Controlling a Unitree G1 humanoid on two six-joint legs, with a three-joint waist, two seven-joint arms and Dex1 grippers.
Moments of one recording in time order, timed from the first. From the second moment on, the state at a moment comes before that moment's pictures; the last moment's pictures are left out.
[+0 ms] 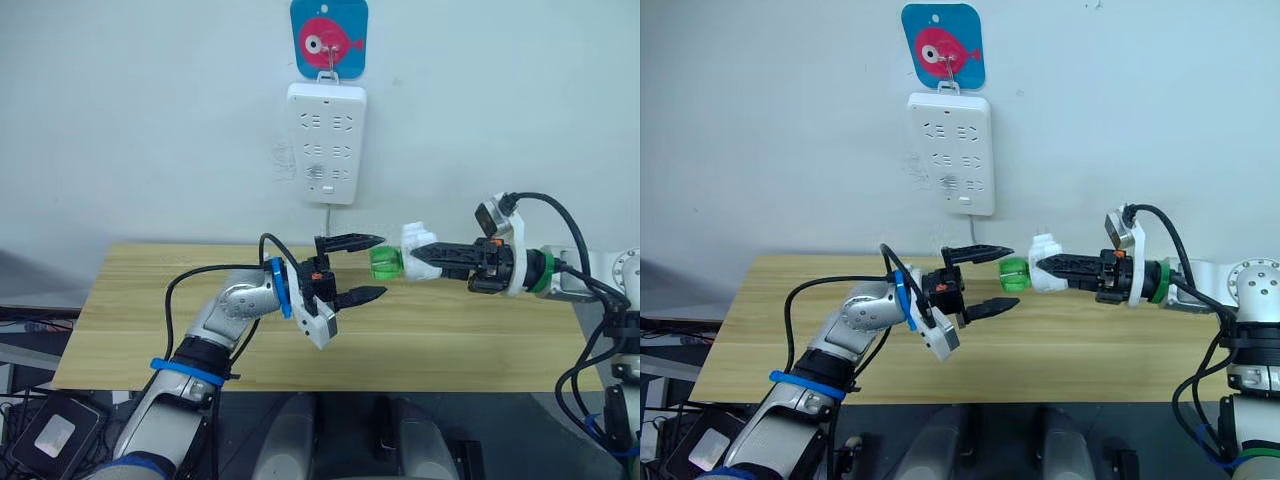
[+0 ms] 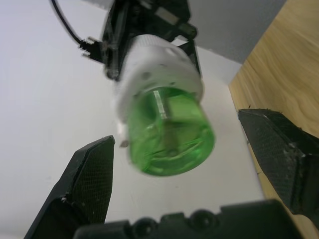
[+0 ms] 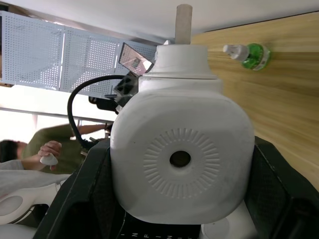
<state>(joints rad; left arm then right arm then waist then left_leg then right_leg) -0.58 0.39 -0.27 0.38 0.32 -1.05 -0.64 -0.61 -0.75 -0.11 0.19 1.81 1.45 0.23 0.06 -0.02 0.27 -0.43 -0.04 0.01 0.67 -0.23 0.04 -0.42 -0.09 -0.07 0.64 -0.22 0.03</state>
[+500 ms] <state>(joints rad) -0.61 0.42 -0.34 0.41 0.24 -1.06 -0.59 -0.56 -0.80 -0.05 0.13 1.93 1.38 0.17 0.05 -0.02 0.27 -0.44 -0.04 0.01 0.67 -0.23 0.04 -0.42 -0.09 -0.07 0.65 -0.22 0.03</state>
